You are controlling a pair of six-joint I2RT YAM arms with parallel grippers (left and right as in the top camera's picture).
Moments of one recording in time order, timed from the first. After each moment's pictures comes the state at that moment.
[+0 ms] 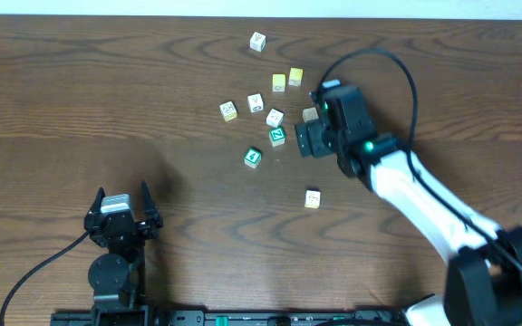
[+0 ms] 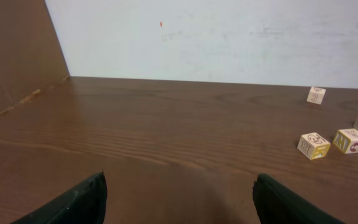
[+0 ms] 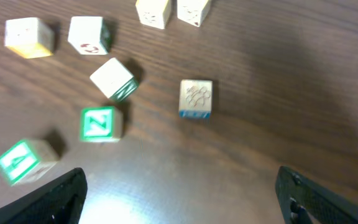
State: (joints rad) left arm 0.04 0.01 0.02 -0.11 -0.13 0.01; right arm 0.43 1.68 1.12 -0.33 0.06 0.11
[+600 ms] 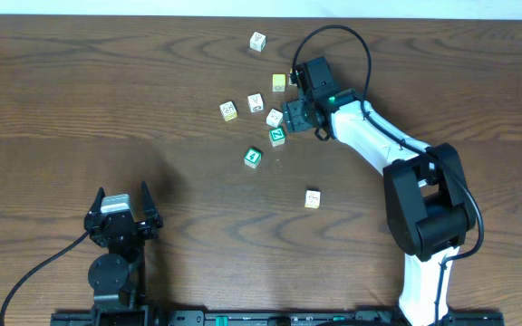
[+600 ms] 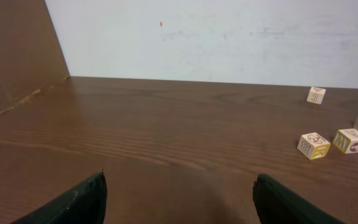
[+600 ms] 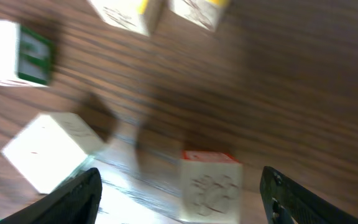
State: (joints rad) left arm 0.04 0.01 0.02 -0.11 -0.13 0.01; right arm 0.40 2.10 1.48 -0.45 0.08 0.13
